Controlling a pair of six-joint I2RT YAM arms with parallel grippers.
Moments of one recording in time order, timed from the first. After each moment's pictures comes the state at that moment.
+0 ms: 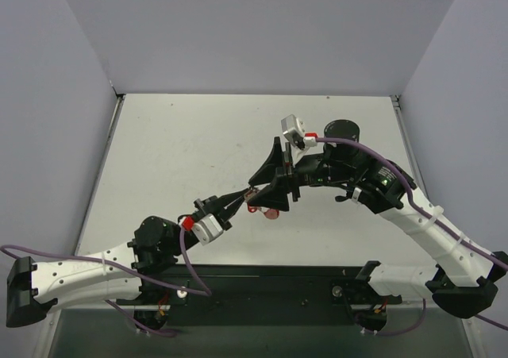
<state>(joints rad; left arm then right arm) -1.23 0.74 0.50 0.69 -0.13 0.45 0.85 1.16 1.41 -0.48 -0.74 0.02</state>
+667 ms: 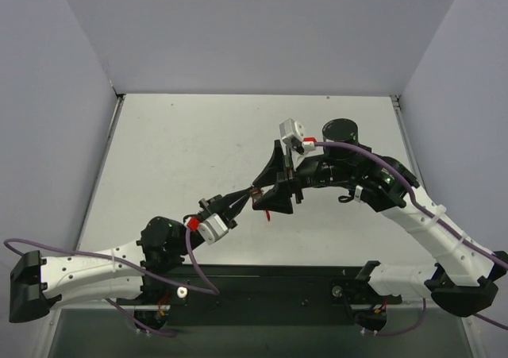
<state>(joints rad) -1.24 0.82 0.49 0.82 -0.15 0.46 0.85 1.17 1.45 -0.59 -0.75 -0.07</state>
